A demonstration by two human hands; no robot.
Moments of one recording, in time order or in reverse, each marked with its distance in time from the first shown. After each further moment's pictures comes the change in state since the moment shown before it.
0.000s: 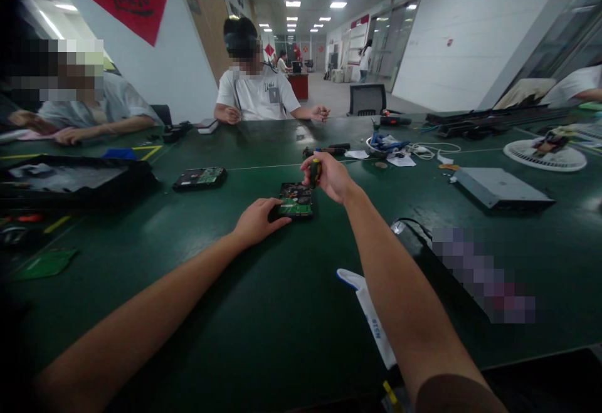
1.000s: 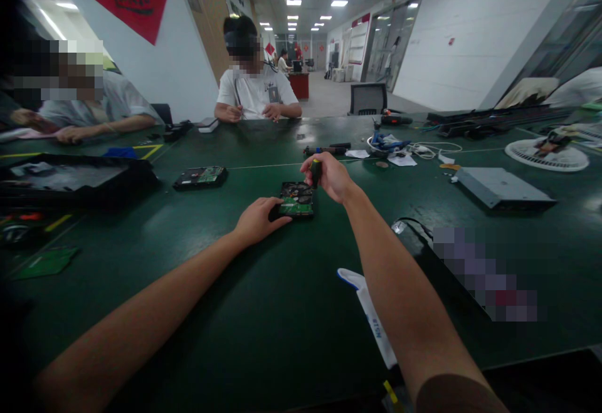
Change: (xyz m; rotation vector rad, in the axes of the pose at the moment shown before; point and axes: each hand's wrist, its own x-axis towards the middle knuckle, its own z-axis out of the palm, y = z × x) left_hand 0.000 0.001 -0.002 -0.001 -0.004 0.000; right_hand -0.003 -0.003 0.008 -0.059 0.003 -0.043
